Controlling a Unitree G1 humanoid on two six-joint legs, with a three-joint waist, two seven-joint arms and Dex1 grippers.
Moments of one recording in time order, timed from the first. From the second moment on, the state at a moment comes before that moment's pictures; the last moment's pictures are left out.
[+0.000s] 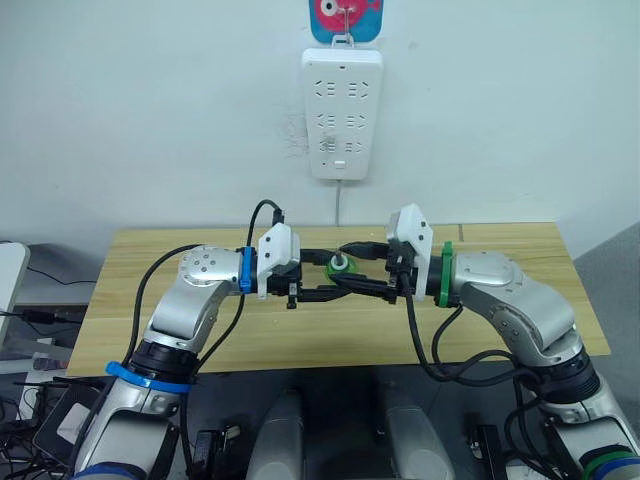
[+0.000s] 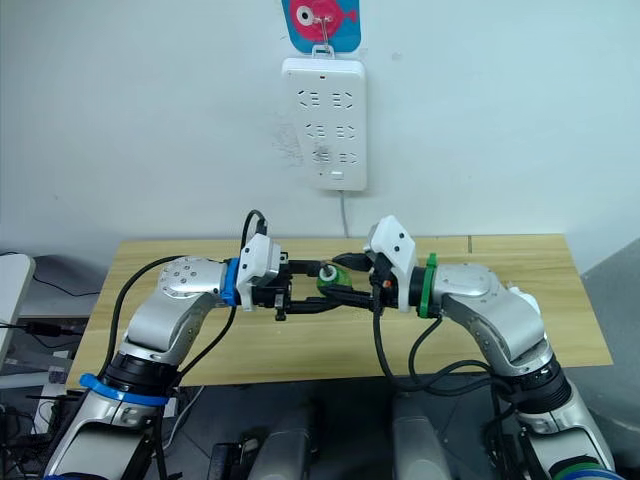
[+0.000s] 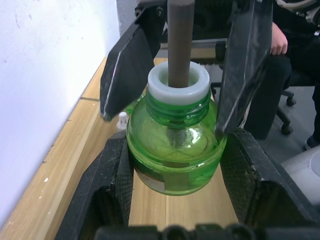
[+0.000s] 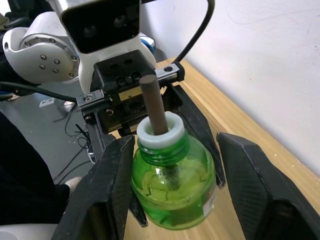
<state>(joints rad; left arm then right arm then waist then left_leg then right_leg) -0.51 0.53 -0.16 0.00 -0.35 0.20 -1.23 -0.53 -0.48 0.24 -0.38 0.50 0.68 0.76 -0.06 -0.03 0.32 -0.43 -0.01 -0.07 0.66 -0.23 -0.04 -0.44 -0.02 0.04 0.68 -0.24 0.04</state>
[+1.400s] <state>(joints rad) -0.38 0.12 -0.17 -0.14 -0.14 -0.07 -0.58 -0.54 -0.36 -0.24 -0.23 1.83 0.99 -0.30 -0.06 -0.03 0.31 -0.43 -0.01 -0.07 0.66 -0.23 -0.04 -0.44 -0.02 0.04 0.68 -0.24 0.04</state>
